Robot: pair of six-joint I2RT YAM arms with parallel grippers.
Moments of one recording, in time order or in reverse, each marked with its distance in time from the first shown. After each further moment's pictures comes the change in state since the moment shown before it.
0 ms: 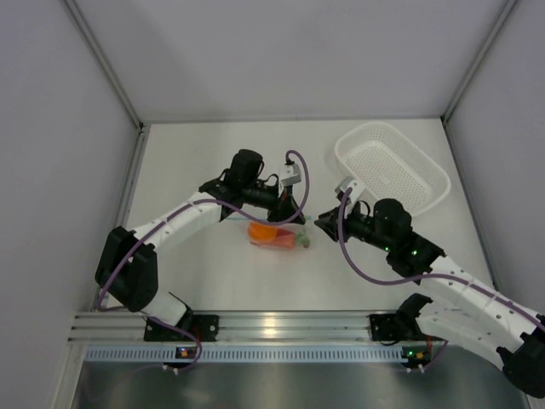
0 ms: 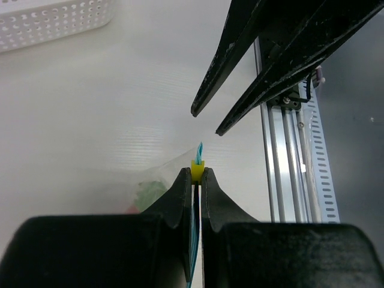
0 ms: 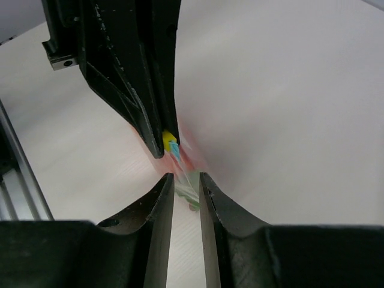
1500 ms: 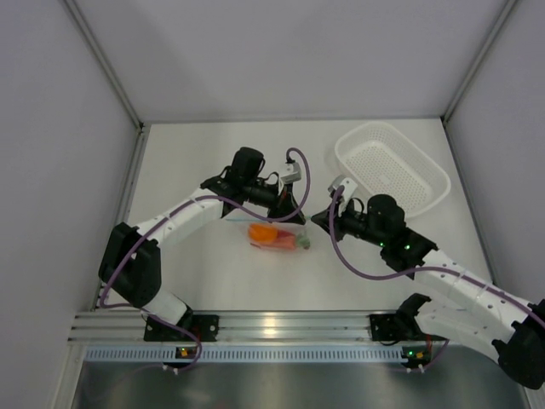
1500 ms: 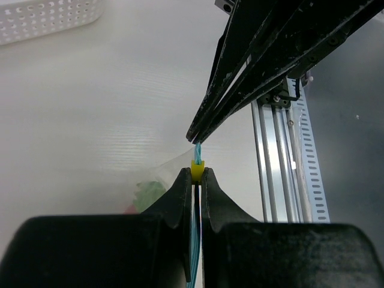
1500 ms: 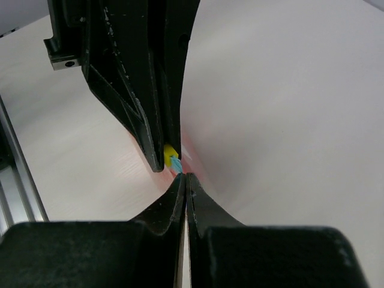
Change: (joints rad) left arm 0.008 0.032 0.030 -0.030 0.062 0.005; right arm -0.002 0.077 0.016 0.049 -0.064 -0.032
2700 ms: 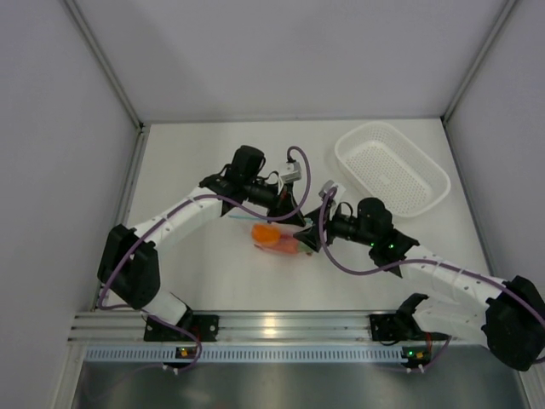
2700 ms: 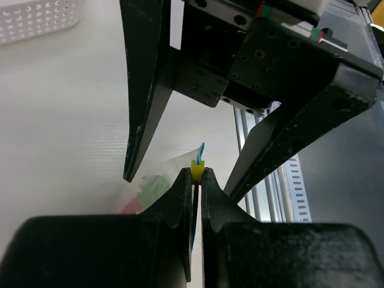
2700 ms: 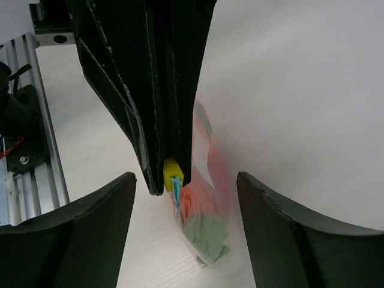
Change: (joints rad) left arm -0.006 -0.007 0.034 -0.074 0.029 -0.001; right arm 0.003 0.126 -0.093 0.253 -0.142 0.086
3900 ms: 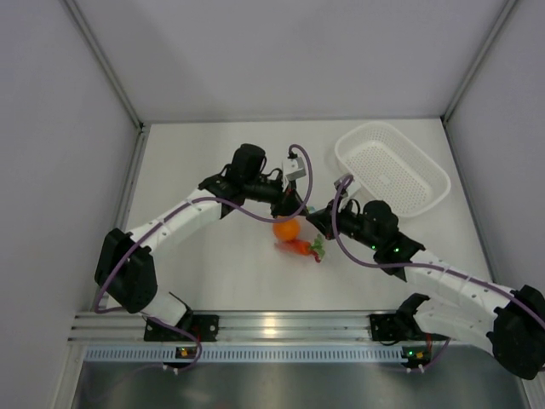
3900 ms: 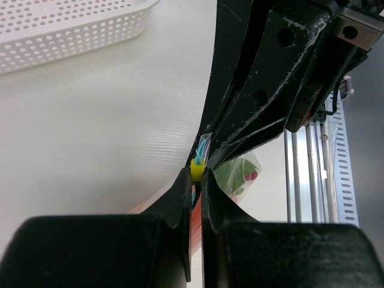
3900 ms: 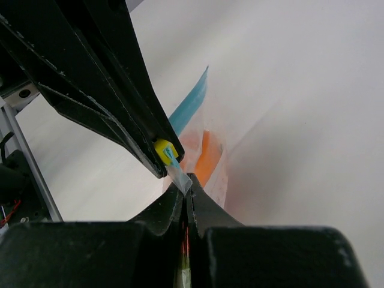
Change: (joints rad) left arm -0.022 -0.031 0.007 0.063 -0.209 0.000; right arm -0.003 -0.048 -0.020 0.016 0.234 0.205
